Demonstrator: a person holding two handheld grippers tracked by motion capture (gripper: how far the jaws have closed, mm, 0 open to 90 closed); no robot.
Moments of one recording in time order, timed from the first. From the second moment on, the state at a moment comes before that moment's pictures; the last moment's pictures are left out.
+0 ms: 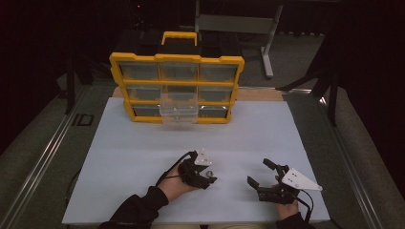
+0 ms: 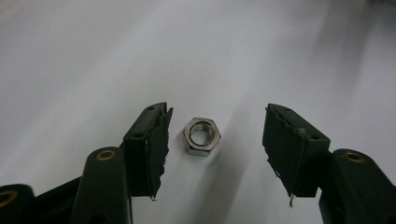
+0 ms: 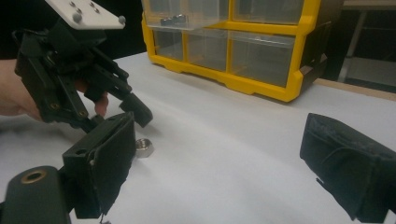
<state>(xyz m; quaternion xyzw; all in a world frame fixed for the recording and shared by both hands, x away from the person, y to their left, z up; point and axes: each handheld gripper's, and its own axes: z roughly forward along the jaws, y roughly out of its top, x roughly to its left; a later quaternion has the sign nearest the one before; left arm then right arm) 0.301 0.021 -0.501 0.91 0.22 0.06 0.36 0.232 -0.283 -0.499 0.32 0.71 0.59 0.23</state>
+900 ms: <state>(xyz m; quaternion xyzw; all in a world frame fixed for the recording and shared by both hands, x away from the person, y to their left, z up) 0.303 0.016 -0.508 0.92 0.19 0.07 0.33 0.232 -0.284 -0.499 0.32 0.70 0.59 0.23</state>
